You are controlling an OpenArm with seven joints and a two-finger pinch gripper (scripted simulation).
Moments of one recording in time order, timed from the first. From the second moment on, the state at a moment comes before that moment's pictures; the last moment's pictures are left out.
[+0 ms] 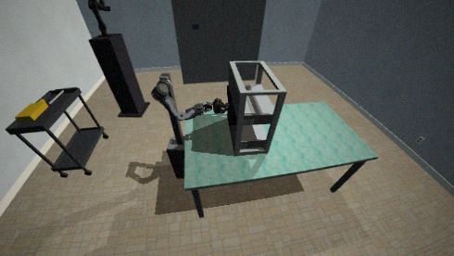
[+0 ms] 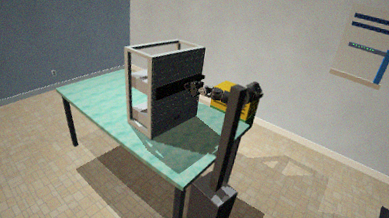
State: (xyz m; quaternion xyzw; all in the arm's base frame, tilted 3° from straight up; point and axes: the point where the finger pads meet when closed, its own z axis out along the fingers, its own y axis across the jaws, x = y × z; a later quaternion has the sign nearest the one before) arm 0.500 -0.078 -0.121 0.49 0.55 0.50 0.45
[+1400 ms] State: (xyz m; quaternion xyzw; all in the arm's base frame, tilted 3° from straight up) arm 0.490 -0.072 -0.095 0.47 0.54 0.52 0.46
